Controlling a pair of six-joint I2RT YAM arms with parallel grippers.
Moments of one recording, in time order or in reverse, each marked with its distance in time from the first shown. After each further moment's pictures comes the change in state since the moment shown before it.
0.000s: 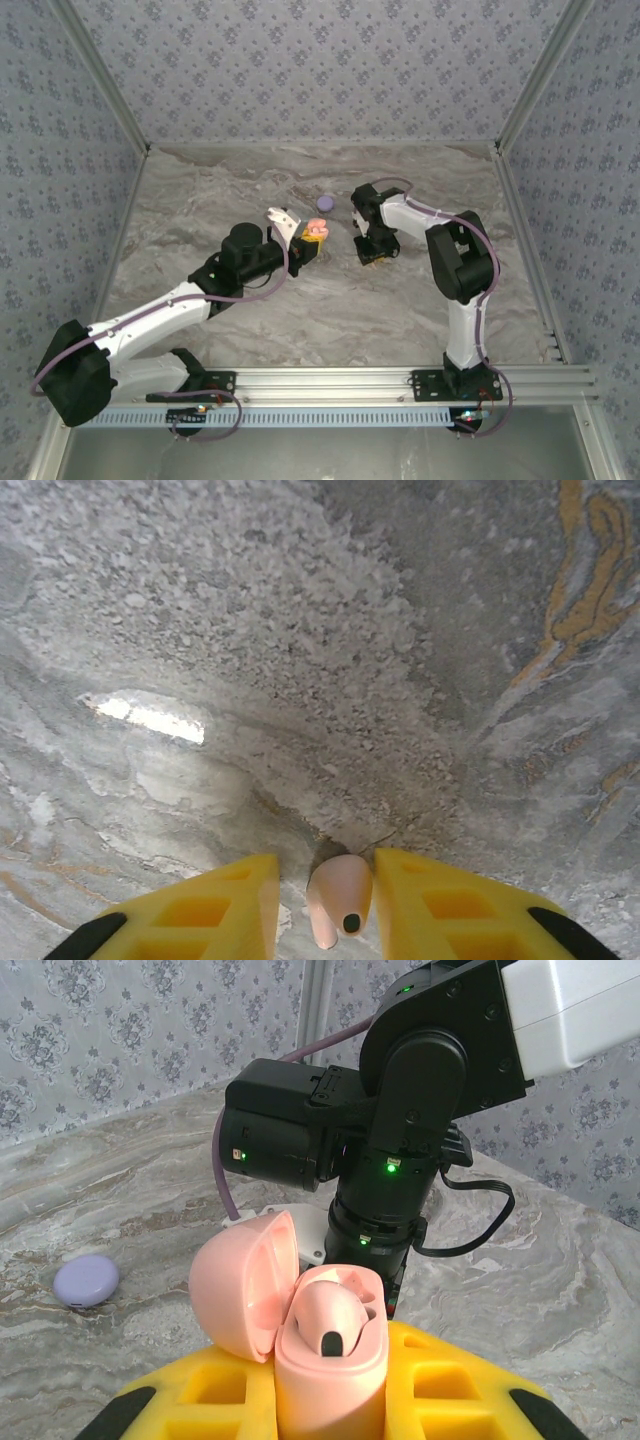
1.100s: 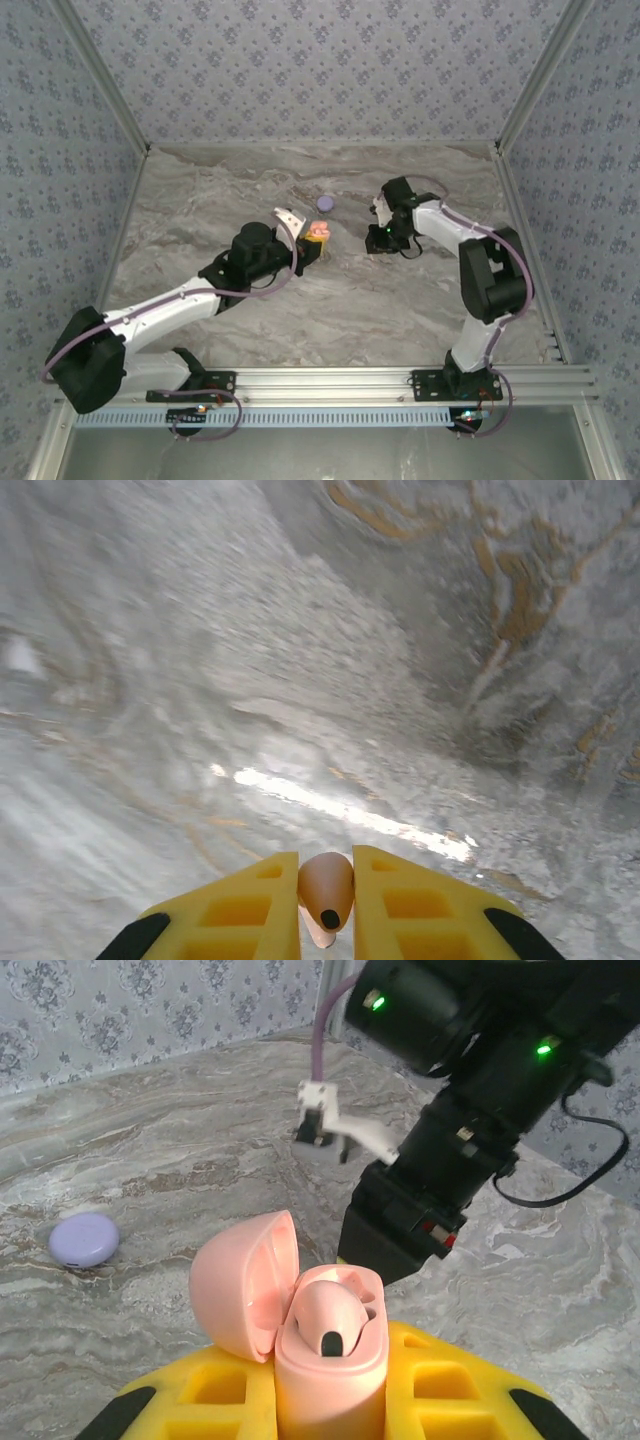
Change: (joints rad) left arm 0.000 0.093 0.000 0.031 -0.030 -0.049; right arm -0.138 -0.247 -0.216 0.245 -0.320 0.095
